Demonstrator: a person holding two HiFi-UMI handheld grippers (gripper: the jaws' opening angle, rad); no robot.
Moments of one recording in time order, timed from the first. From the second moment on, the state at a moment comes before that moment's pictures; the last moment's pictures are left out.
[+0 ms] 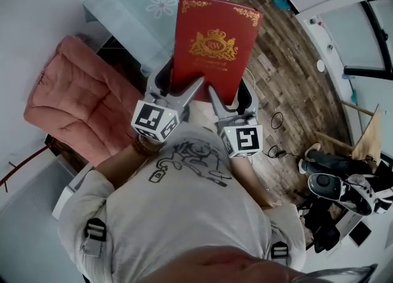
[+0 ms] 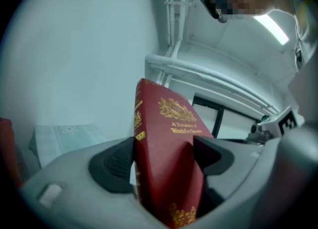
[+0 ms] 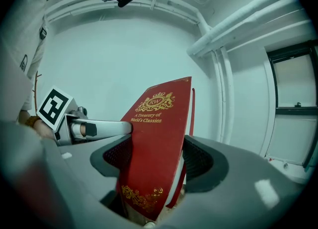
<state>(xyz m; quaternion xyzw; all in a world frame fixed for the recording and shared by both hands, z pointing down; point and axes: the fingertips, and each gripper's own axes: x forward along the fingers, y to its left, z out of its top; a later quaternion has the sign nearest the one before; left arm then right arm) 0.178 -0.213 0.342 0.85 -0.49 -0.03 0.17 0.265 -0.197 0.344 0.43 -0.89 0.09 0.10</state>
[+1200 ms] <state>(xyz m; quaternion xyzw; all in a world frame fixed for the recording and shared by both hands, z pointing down) 0.003 -0.338 0.361 0.69 -0.69 -0.06 0.20 0.087 -0.366 0.360 0.19 -0.97 0.09 0.14</state>
